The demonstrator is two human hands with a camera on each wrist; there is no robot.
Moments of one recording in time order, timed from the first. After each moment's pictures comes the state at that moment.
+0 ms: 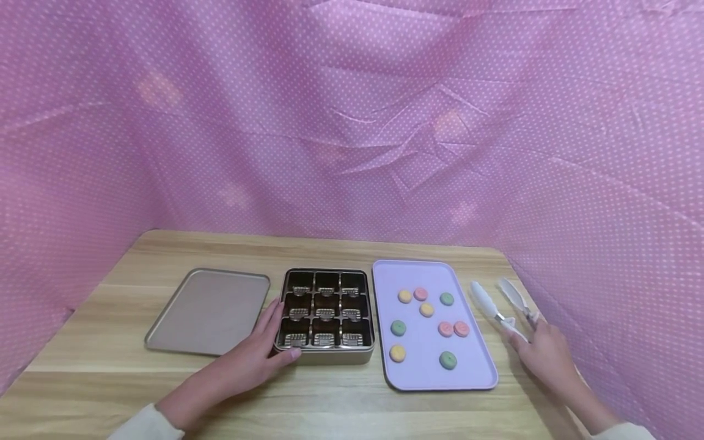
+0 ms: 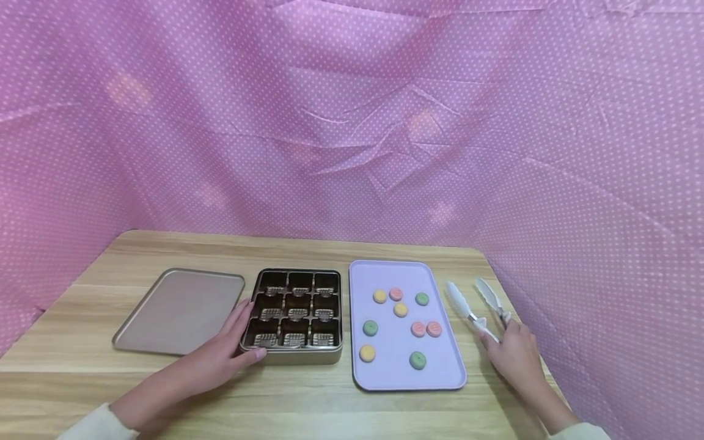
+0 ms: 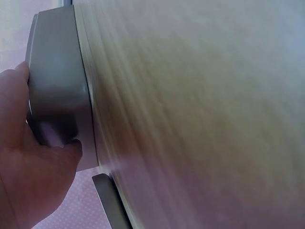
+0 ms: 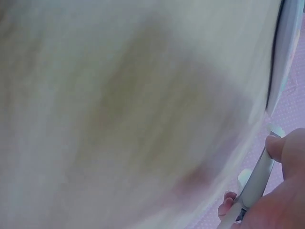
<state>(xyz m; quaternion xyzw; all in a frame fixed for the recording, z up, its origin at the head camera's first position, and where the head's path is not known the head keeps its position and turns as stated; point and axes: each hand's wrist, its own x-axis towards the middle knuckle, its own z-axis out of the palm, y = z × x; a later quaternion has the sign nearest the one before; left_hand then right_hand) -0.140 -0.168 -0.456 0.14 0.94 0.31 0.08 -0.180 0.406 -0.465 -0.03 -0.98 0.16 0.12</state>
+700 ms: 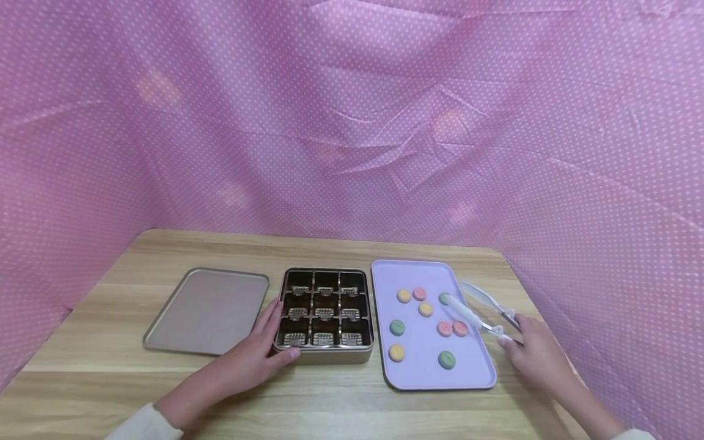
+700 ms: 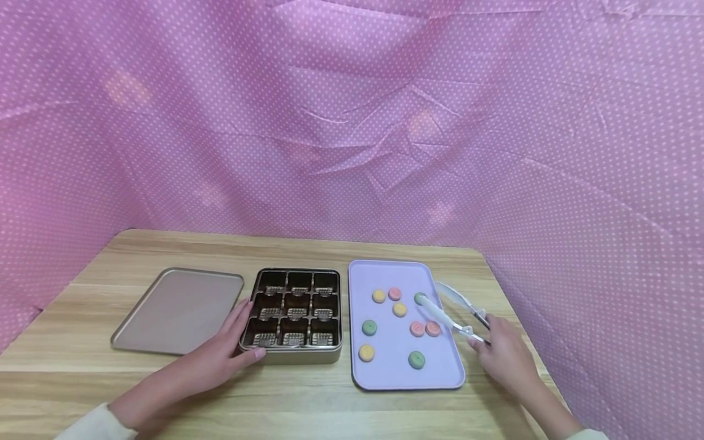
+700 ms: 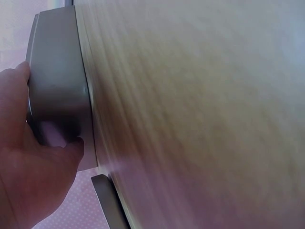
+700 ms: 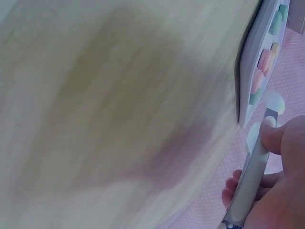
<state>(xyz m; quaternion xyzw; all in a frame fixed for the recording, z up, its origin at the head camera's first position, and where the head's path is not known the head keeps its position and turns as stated) -0.140 -0.169 -0.459 0.14 0.94 0.31 0.08 -0.168 0.383 -0.443 0.06 -0.98 0.15 0.10</state>
